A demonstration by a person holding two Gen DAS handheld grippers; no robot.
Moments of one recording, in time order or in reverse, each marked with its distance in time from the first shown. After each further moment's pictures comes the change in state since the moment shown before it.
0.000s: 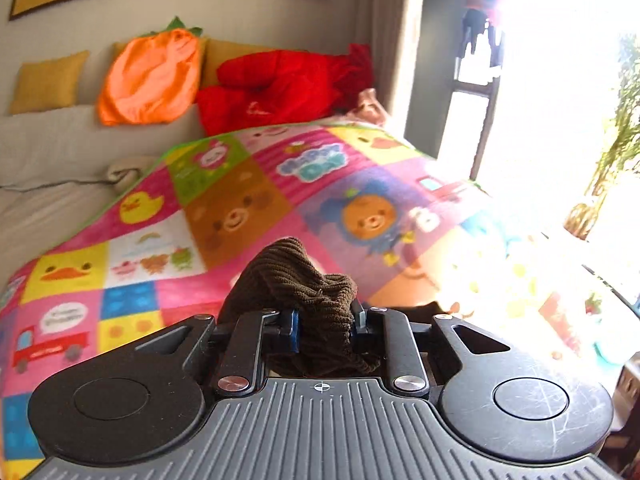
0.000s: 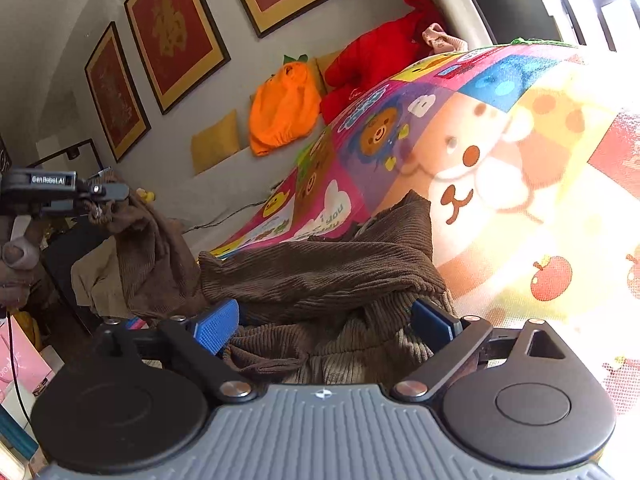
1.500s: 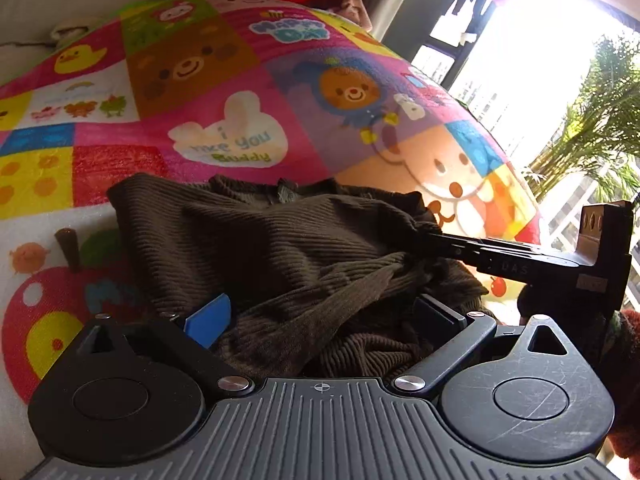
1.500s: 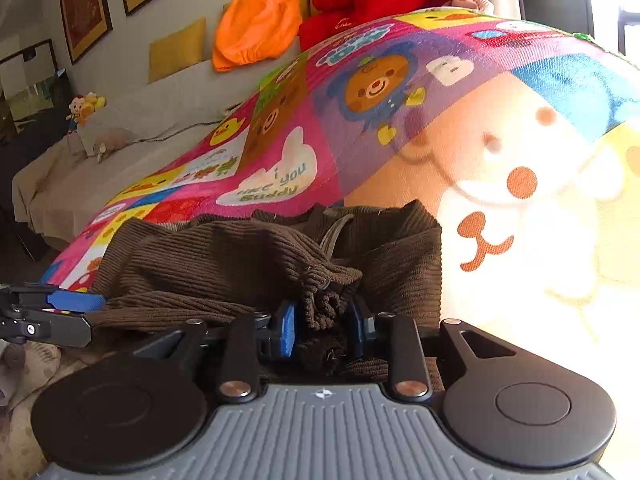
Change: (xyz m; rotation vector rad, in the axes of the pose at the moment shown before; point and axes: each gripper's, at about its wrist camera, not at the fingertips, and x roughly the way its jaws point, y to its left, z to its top) left arm 0.074 0.059 -0.100 -0.161 0.202 -0.241; right arm 0.102 0.008 0.062 -0.166 0.235 -0.176
